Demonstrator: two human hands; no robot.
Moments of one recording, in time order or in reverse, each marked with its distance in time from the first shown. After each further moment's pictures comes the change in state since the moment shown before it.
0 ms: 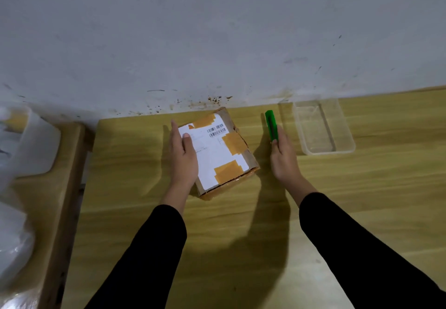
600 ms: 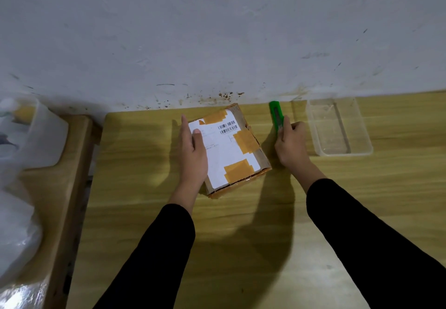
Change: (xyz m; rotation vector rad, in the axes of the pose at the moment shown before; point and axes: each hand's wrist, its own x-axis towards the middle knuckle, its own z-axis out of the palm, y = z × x) left_hand 0.001 -0.003 0.005 -0.108 -0.017 0.002; right_hand 0.038 -0.005 0.006 -0.371 -0.001 0.002
